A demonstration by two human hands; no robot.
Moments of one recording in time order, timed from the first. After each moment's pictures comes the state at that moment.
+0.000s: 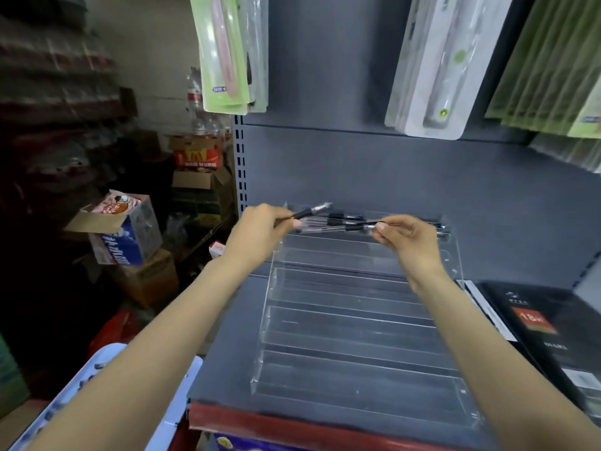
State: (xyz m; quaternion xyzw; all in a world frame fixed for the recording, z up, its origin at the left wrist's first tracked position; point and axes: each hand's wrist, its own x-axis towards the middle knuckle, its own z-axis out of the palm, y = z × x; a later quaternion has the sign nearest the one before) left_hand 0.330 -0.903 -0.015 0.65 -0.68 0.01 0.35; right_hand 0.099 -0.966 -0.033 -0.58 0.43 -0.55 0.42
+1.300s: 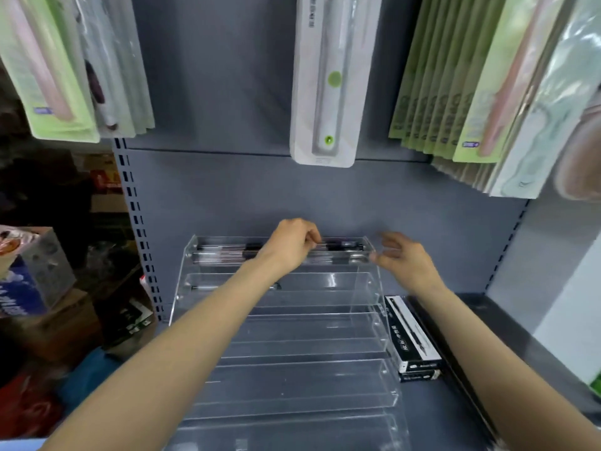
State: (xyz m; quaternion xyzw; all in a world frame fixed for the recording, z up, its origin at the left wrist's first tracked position) left_hand 0.191 -1.026 -0.007 0.57 -0.76 -0.08 0.31; right_hand -0.022 -1.030 -0.027 -0.67 0.59 -0.39 0.22
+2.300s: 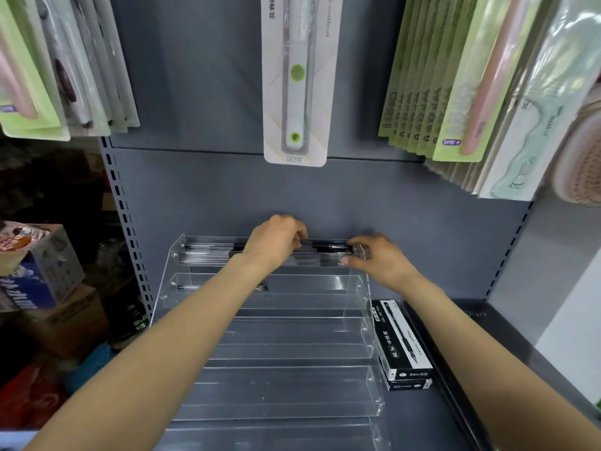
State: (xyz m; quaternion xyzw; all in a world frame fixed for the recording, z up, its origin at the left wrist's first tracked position) left_hand 0.189 -1.042 -0.010 0.61 -0.75 0.02 0.24; right_hand -0.017 -1.048 -0.018 -0.78 0.55 -0.24 0.17
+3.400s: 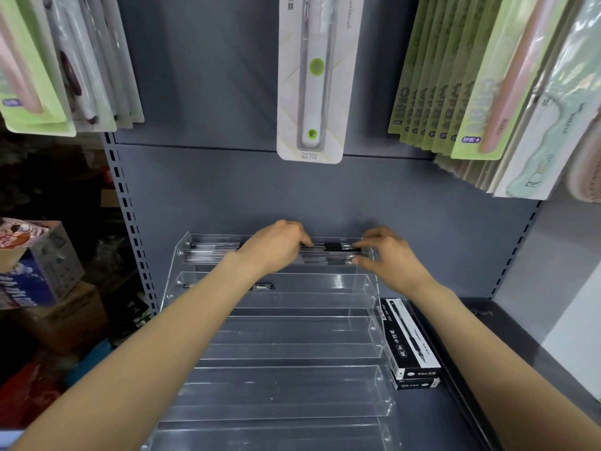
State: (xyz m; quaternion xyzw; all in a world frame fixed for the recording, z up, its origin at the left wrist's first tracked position) left_hand 0.206 -1.042 -0.015 0.57 -0.81 0.00 0.16; right_hand -0.015 -1.042 -0.020 -0.81 0.54 -0.24 0.08
